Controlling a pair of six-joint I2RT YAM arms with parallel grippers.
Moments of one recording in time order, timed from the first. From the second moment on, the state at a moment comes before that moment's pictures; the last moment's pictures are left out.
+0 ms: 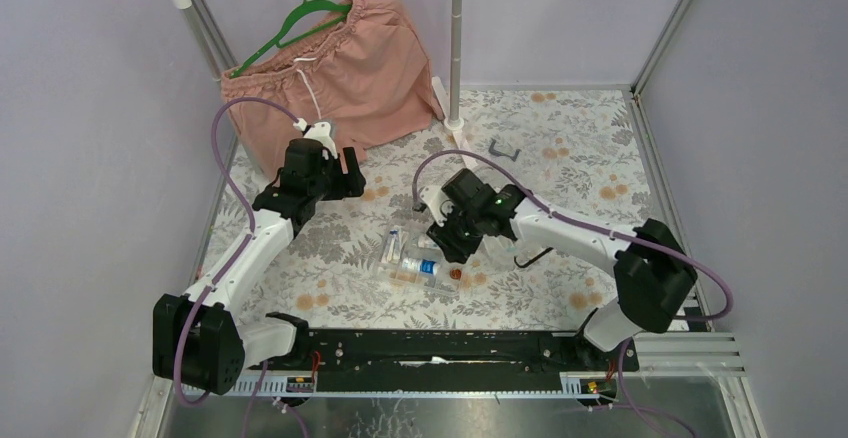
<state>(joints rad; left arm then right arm) -0.23 1.19 0.86 -0.28 0.04 -0.30 0.84 1.54 1.10 -0.62 -0.25 -0.16</state>
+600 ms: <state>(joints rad) -0.23 1.19 0.86 -0.28 0.04 -0.30 0.89 1.74 1.09 -0.56 -0.14 -0.24</state>
